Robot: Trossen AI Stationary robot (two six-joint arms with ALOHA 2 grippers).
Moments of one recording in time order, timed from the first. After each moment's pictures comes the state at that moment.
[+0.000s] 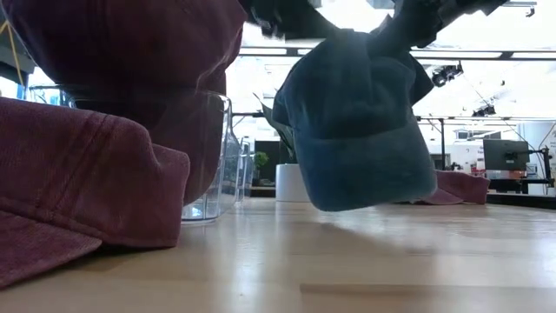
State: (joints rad) left arm -0.08 1.65 1.13 0.24 -0.16 0.34; right arm -0.01 1.11 0.80 -0.24 -0.16 -0.11
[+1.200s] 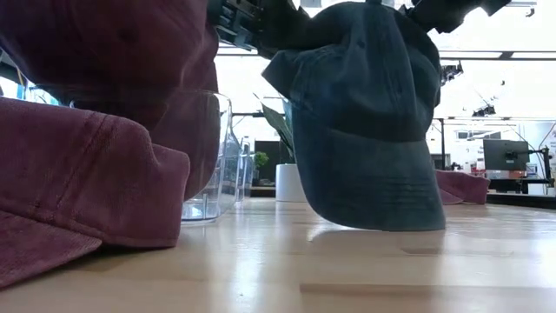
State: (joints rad) left arm -0.01 1.72 1.13 0.23 0.51 0.34; right arm -0.01 1.07 0.80 -0.33 -0.43 -0.06
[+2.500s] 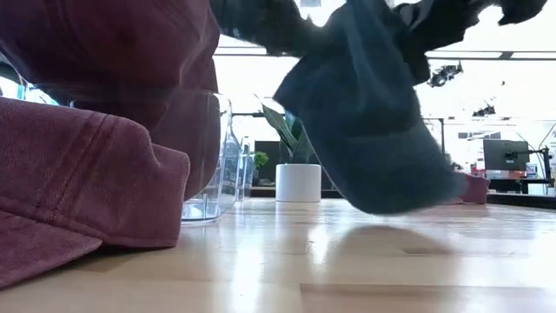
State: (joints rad) left arm -0.02 1.68 1.13 0.26 0.20 0.44; right arm 0.27 1.13 0.80 -0.34 0.28 -0.17
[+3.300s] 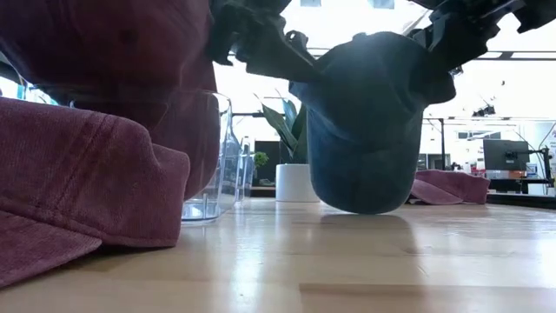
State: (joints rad) left arm -0.07 1.69 1.13 0.03 0.14 0.48; right arm 0.27 1.14 0.80 -0.50 0.19 0.04
